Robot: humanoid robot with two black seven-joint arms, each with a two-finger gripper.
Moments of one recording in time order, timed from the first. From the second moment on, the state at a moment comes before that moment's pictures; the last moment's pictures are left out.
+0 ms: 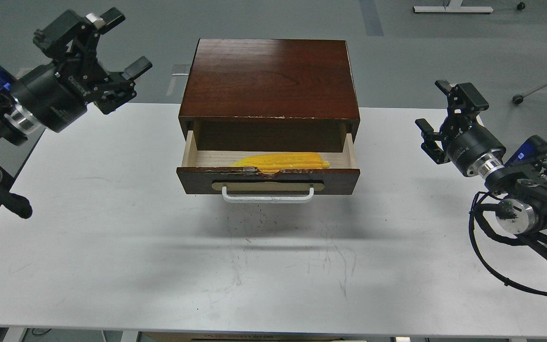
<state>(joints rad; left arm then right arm) -0.67 0.82 -0.83 -1.38 0.68 -0.49 -0.49 0.71 -0.63 0.38 1.06 -0.14 0.06 0.49</state>
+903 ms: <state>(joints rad) -0.49 0.55 -0.64 -1.66 1.74 -0.46 -0.45 0.68 -0.64 0.36 1.06 -0.15 0.06 0.49</state>
